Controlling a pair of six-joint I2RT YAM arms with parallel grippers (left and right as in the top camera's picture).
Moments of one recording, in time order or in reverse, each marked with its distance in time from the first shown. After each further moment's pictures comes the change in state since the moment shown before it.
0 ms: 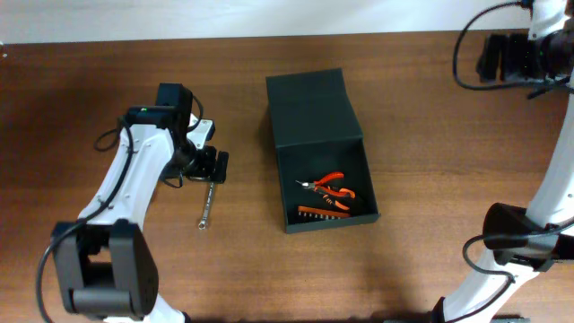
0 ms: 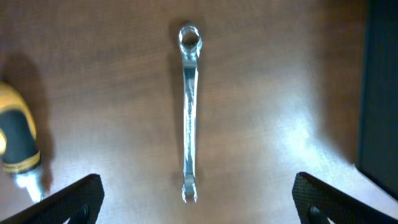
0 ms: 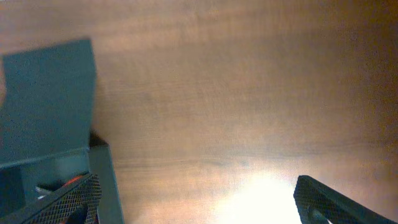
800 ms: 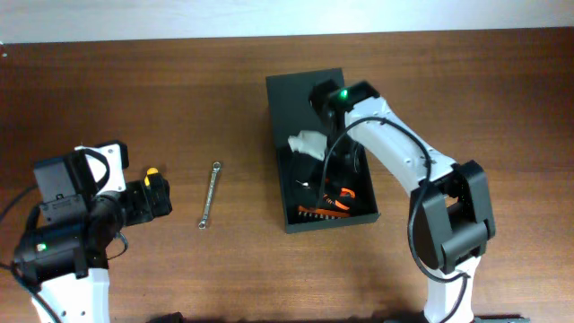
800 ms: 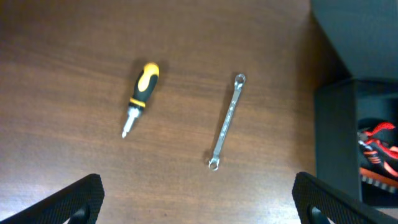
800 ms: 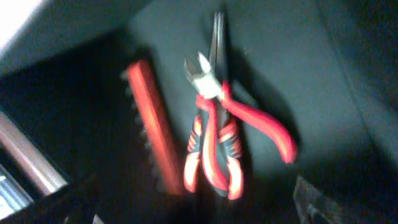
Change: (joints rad) left arm 0.336 -0.735 -0.201 -0.022 0.092 -0.068; right arm 0.695 0.068 -0.845 0.304 -0.132 -0.564
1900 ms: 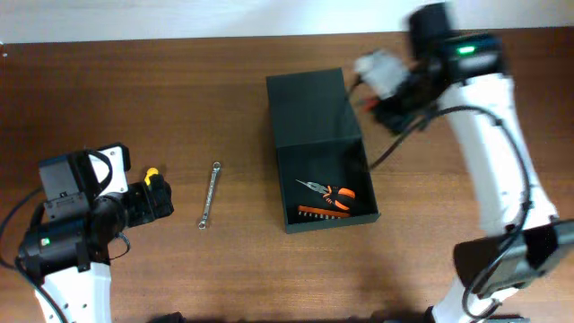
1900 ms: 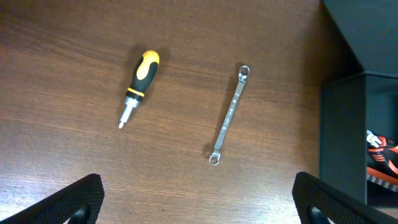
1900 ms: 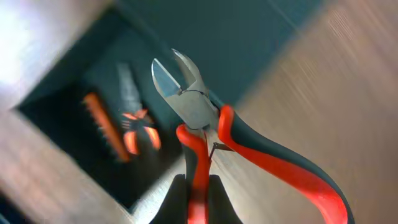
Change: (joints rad) left arm 0.014 0.014 -0.047 0.014 0.003 -0.019; right arm -0.246 -0.225 0.223 -0.053 -0.005 0.044
